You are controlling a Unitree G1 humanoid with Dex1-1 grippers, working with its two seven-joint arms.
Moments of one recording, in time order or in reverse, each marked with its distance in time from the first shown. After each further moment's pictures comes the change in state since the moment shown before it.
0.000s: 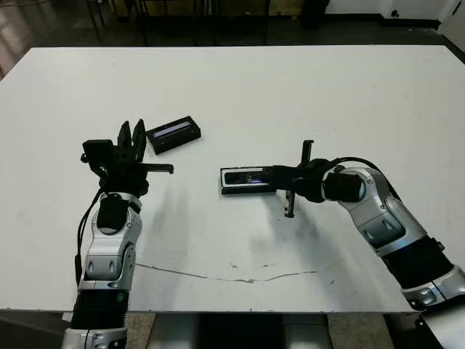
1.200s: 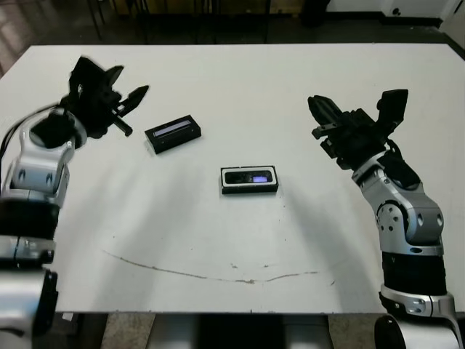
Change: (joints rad) left arm -0.612 0.490 -0.154 0.681 0.108 -0.027 -0.720; right arm 0.049 0.237 -0.466 -0.170 0.724 0.344 -0.334
